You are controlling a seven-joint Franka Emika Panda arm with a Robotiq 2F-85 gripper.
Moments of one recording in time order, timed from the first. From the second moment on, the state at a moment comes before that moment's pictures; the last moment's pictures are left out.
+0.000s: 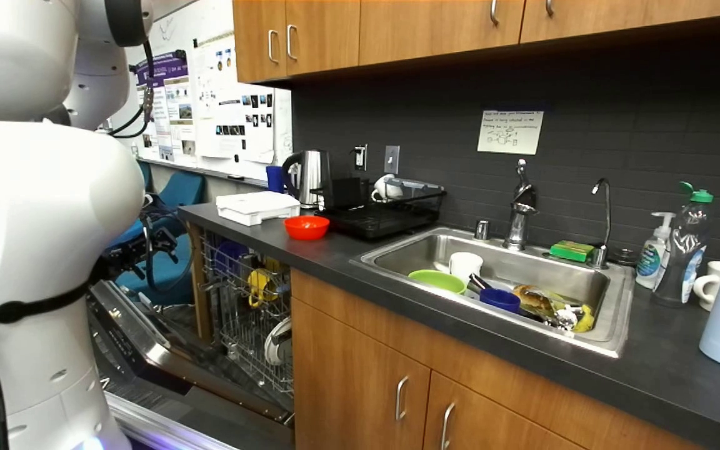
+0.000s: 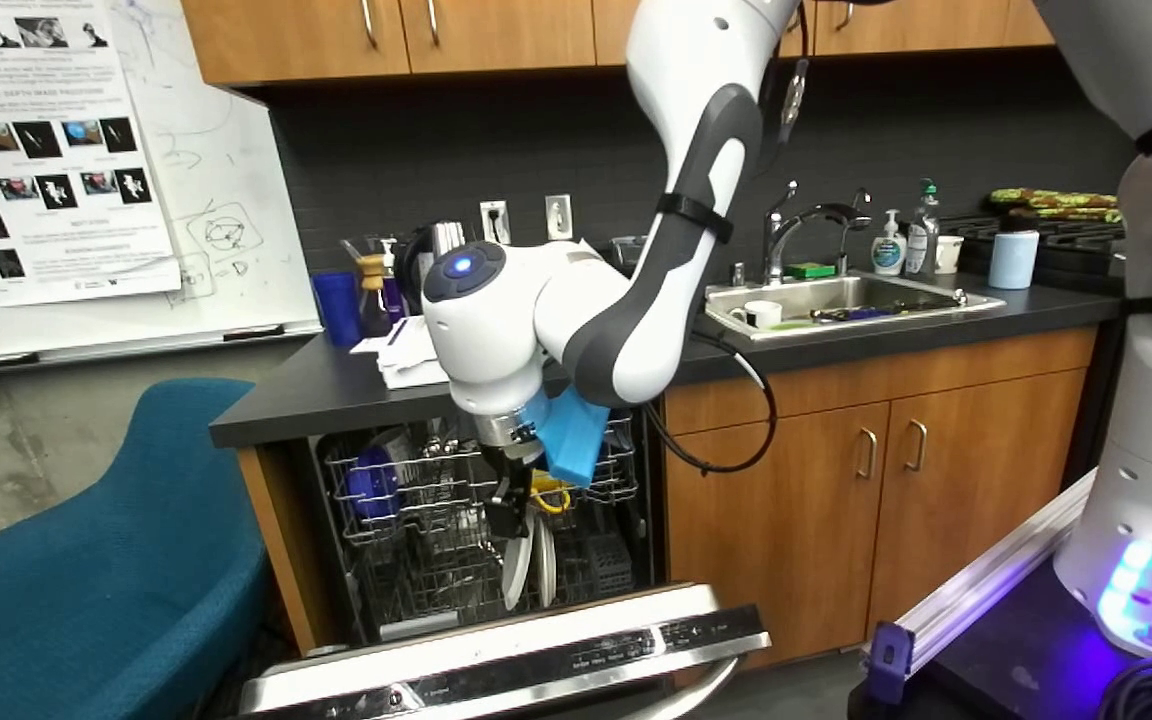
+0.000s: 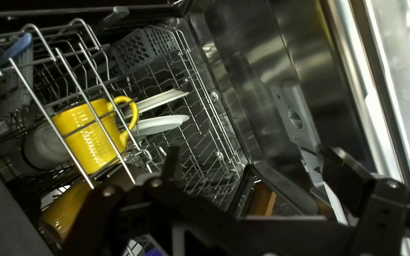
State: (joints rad) arm 0.60 0.54 0.20 -2.05 -0.95 2.48 0.81
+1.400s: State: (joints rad) arm 0.66 0.61 0.18 -1.95 -1.16 2.48 0.85
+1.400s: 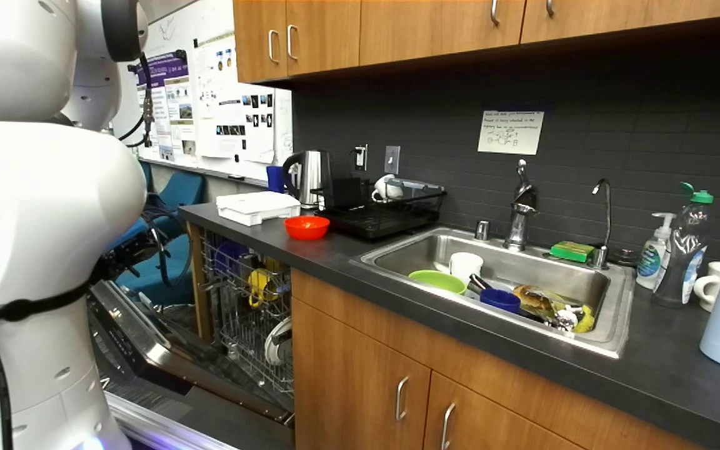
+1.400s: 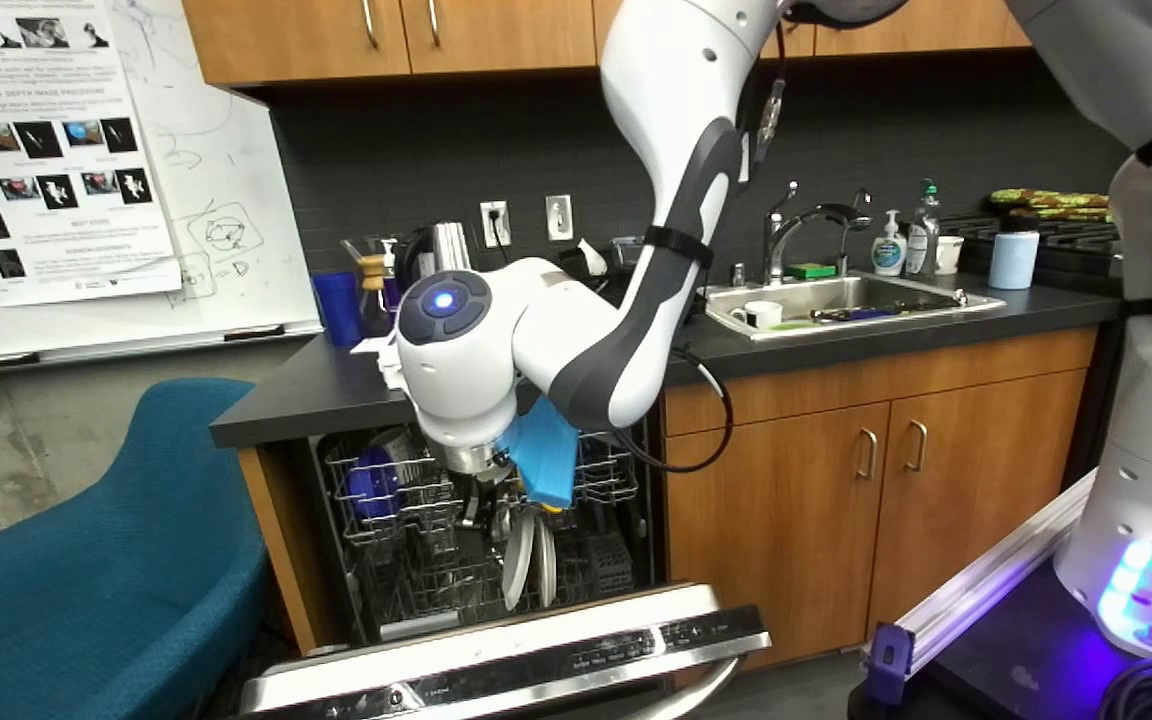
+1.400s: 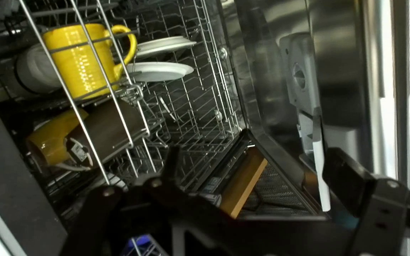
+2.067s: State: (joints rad) arm 0.66 0.66 0.18 -1.84 -1.45 2.48 0.99
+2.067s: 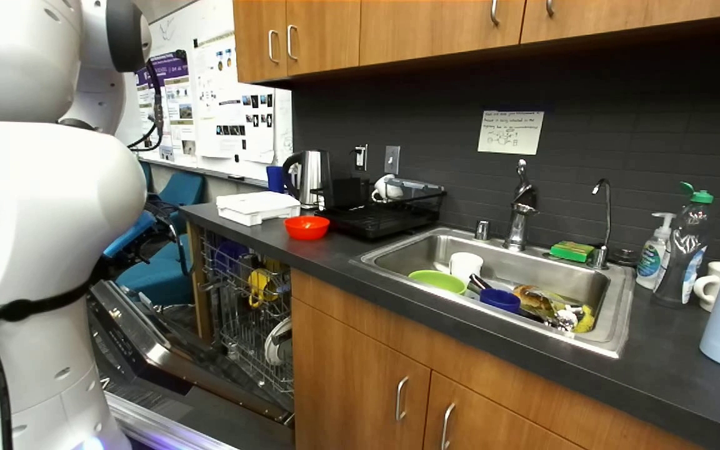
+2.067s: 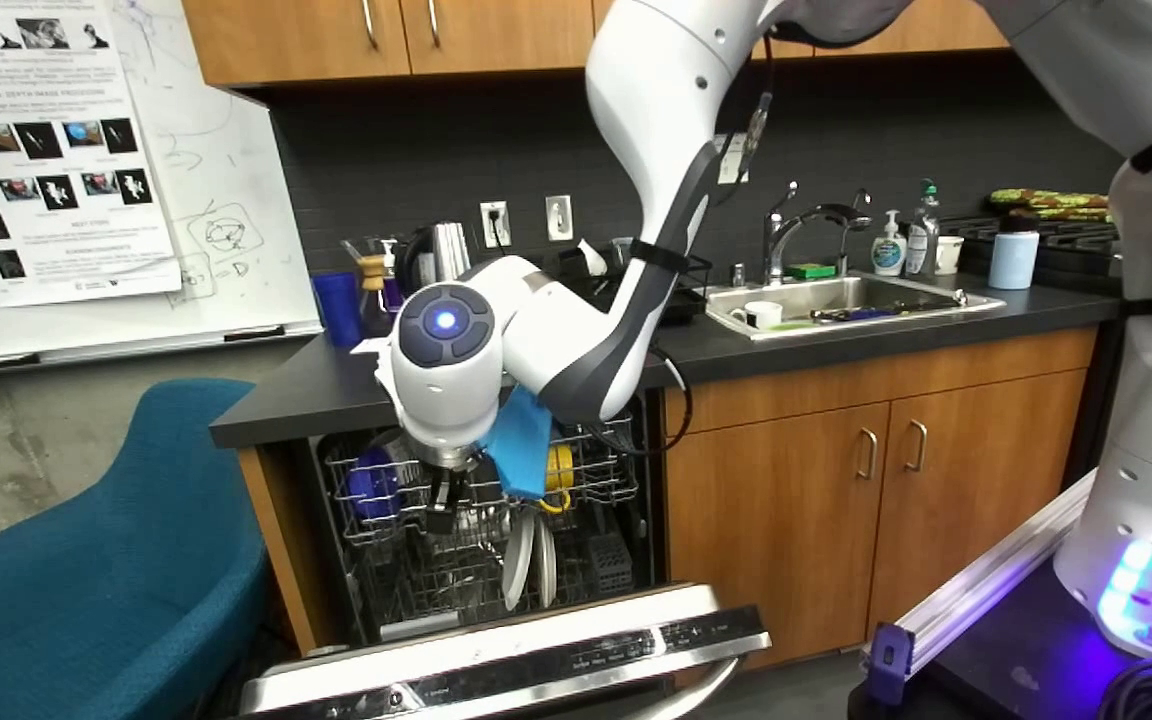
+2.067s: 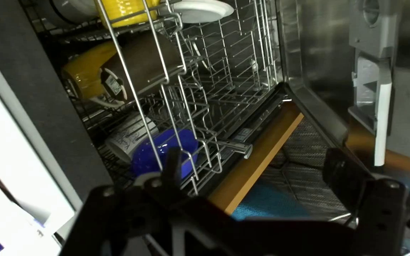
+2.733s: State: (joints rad) arm 0.66 0.80 0.19 -1.71 -1.68 2.34 1.13
